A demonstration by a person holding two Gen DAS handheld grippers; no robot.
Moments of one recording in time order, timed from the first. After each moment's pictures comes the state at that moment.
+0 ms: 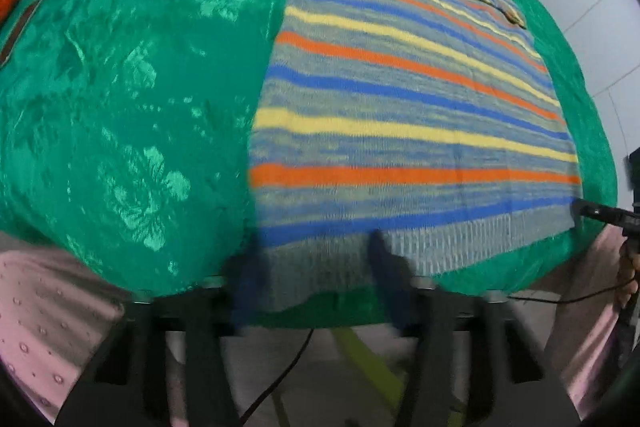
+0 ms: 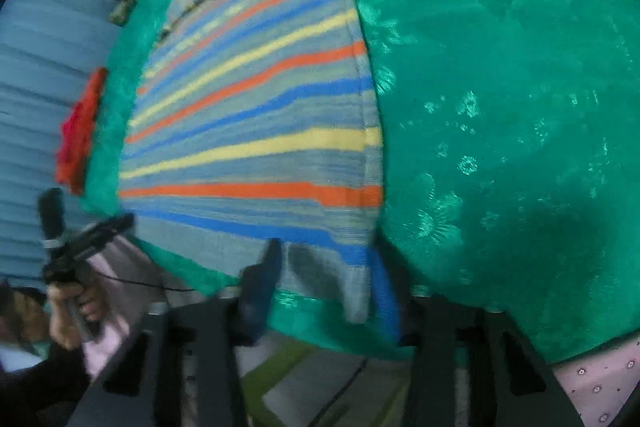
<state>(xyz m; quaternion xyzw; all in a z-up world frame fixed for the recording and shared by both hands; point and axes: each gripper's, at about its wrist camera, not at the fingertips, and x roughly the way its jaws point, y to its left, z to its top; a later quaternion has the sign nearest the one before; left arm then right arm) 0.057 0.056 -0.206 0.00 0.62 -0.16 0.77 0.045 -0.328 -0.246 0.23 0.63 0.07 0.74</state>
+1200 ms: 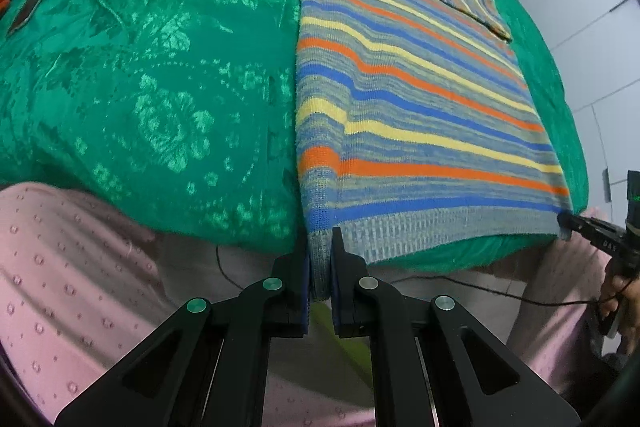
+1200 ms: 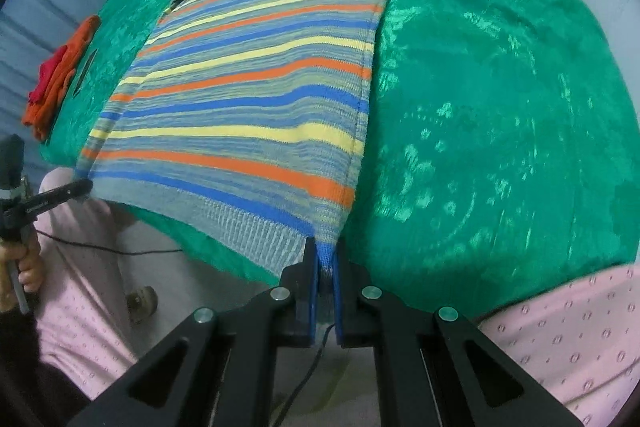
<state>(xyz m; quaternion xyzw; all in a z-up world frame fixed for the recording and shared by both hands) 0.015 0.086 -0.170 -0.04 0.63 -0.17 0.75 0.013 -0.307 -0.199 0.11 0.63 0.05 0.77</state>
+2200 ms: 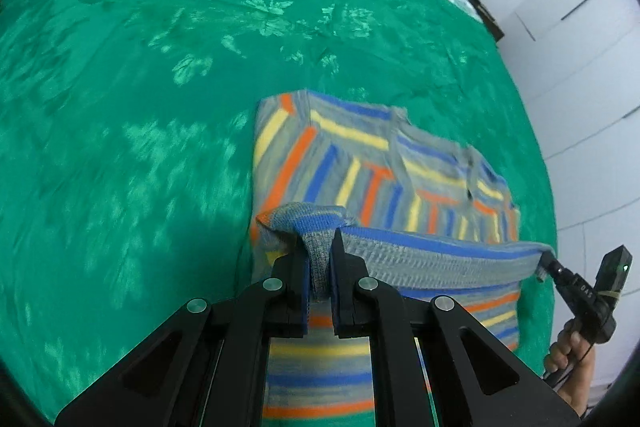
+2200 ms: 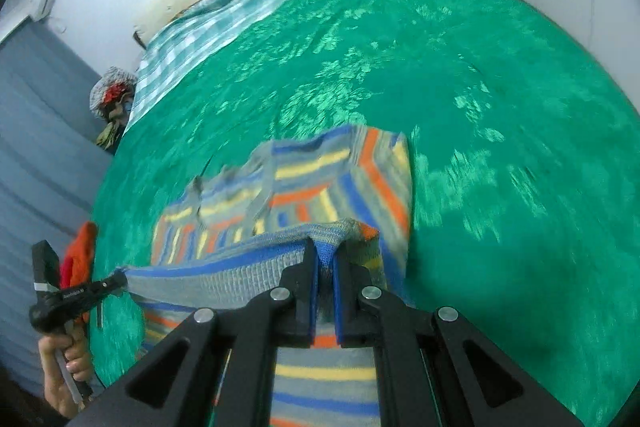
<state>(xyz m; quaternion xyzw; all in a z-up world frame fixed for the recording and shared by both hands) 0.358 0.012 -0.145 -0.12 0.58 -0.16 0.79 0.301 -0.411 -0.177 0.29 0.45 -0.02 0.84</state>
